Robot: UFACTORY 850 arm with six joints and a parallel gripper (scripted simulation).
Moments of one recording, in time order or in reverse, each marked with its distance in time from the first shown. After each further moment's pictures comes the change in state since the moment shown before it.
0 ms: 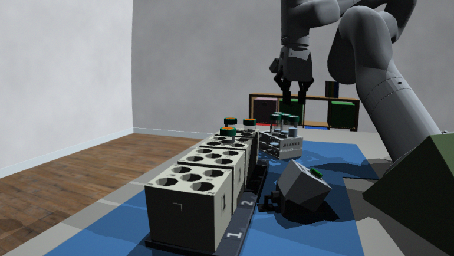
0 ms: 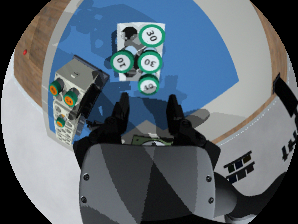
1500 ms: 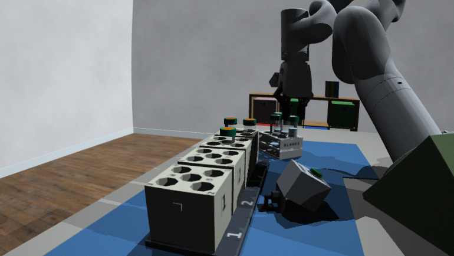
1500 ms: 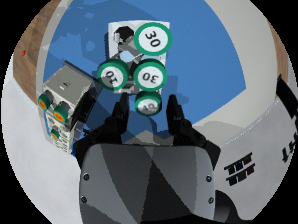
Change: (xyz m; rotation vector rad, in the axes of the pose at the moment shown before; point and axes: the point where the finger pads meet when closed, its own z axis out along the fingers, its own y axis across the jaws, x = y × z) arm 0.000 0.000 0.046 0.001 -0.001 0.000
